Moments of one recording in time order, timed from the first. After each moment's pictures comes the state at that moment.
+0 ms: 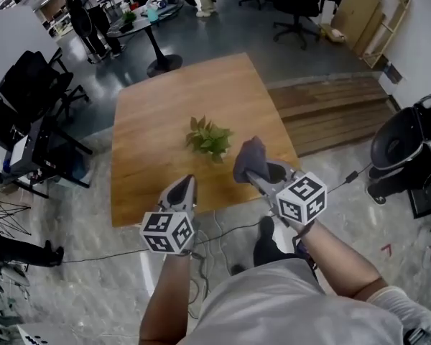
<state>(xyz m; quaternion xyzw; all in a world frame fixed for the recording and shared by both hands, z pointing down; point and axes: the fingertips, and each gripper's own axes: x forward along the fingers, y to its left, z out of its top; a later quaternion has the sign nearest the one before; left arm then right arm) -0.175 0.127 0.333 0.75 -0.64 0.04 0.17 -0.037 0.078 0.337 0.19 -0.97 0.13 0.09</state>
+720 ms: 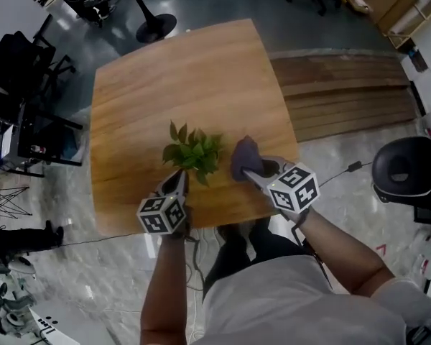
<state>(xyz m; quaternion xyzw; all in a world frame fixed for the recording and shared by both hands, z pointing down) -0.236 -0.093 0.528 0.66 -0.67 0.10 0.32 -0.068 -0.145 0.519 0.13 -0.94 0.24 0.21</state>
